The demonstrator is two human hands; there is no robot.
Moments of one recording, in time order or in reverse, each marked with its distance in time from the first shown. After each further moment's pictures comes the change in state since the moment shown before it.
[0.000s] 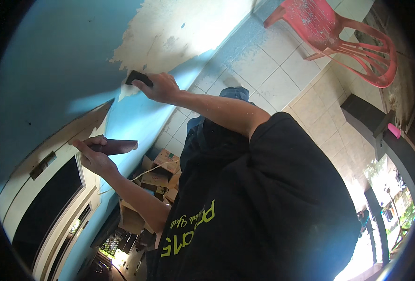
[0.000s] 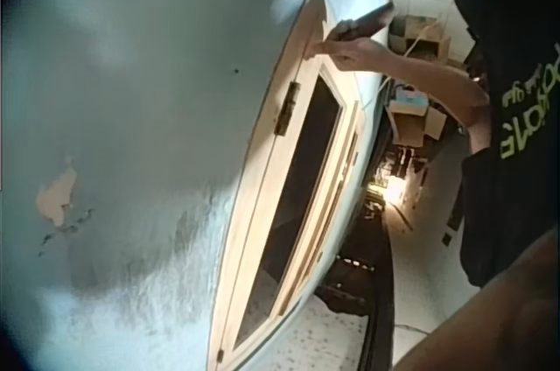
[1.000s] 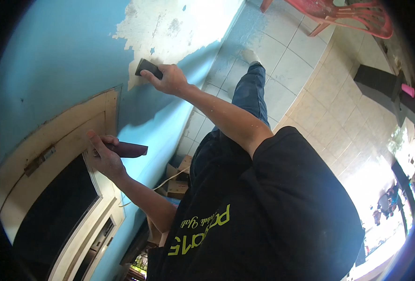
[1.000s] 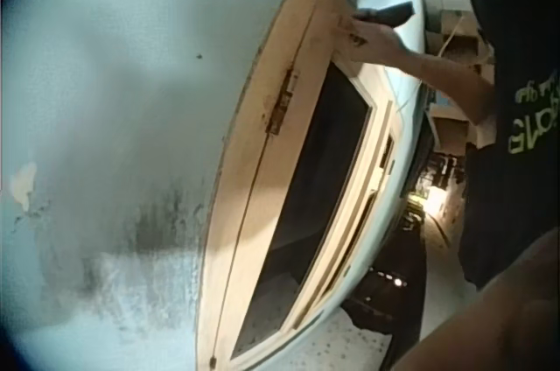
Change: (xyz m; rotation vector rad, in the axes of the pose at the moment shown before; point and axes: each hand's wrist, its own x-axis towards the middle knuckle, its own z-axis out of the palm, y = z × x) left_hand 0.020 -0.038 -0.034 0.085 -0.222 0.138; right_hand -0.023 0.016 0.040 -0.035 0.035 0.314
